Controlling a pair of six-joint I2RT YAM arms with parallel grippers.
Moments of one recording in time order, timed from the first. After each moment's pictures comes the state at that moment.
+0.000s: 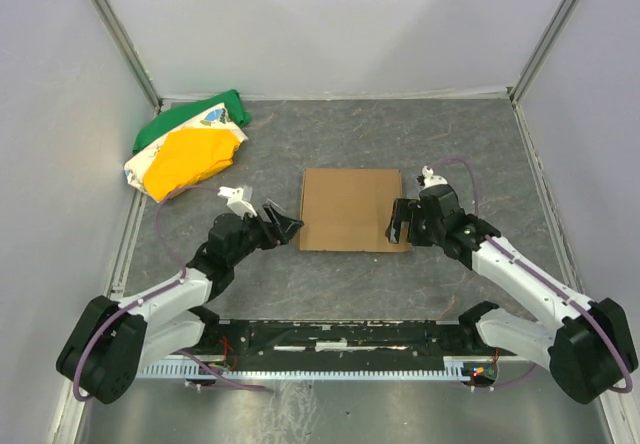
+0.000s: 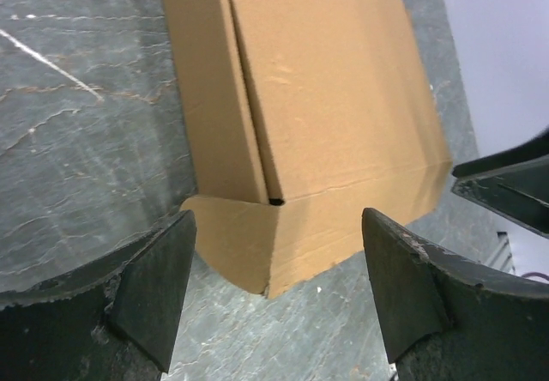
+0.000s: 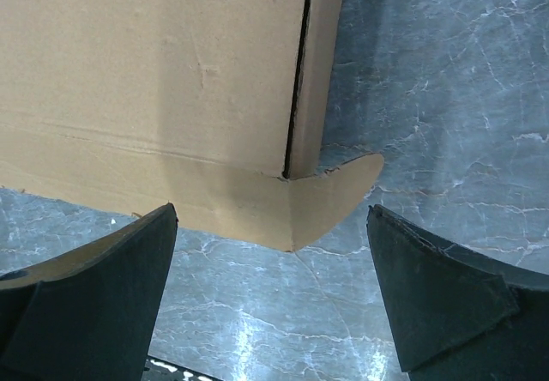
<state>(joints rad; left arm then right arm) -0.48 1.03 0.22 0.48 0.14 -0.74 0.49 1.04 0.63 -0.42 0.05 0.51</state>
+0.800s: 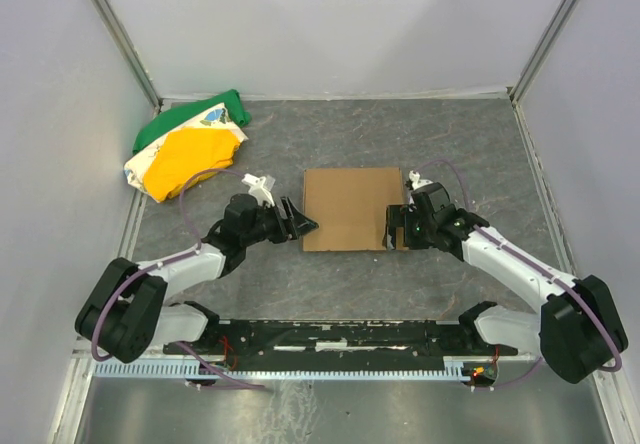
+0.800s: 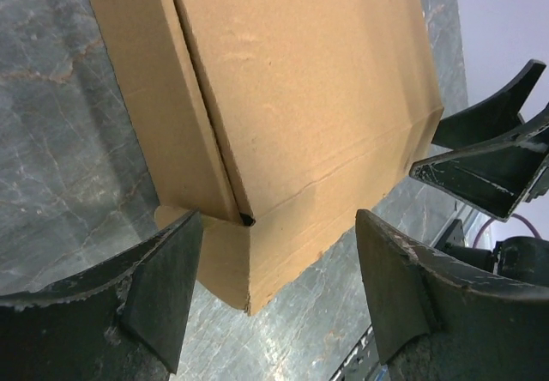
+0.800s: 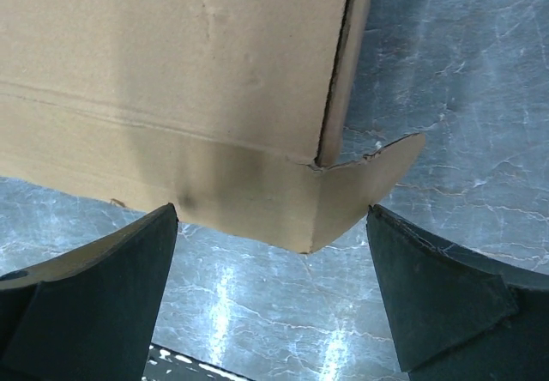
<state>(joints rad) -0.48 1.26 0.40 0.42 0.35 -0.74 0.49 1.17 0.65 -0.43 -0.02 0.43</state>
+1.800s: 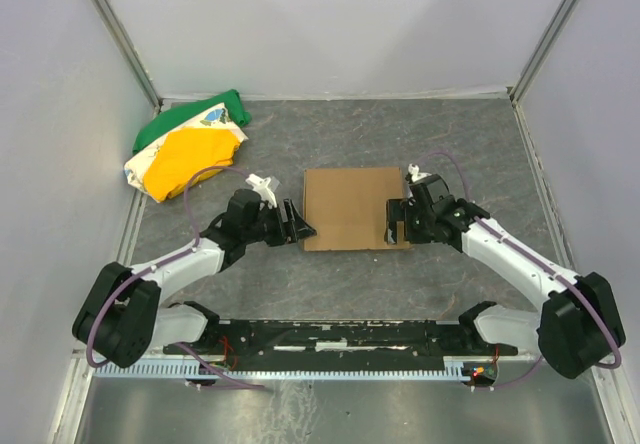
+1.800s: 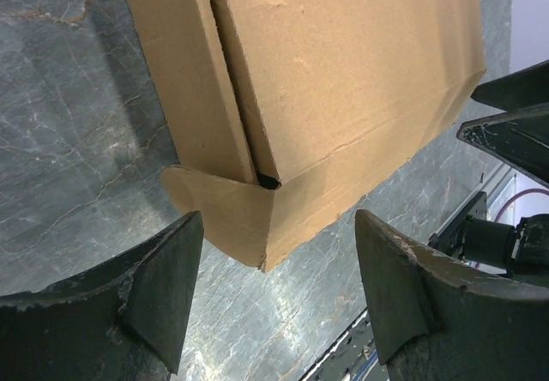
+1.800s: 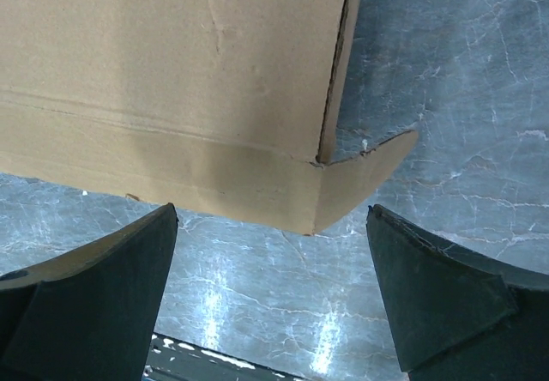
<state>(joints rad) -0.49 1.24 0.48 0.13 0.37 -0.67 0.49 1.19 0.75 -0.55 0.01 0.41</state>
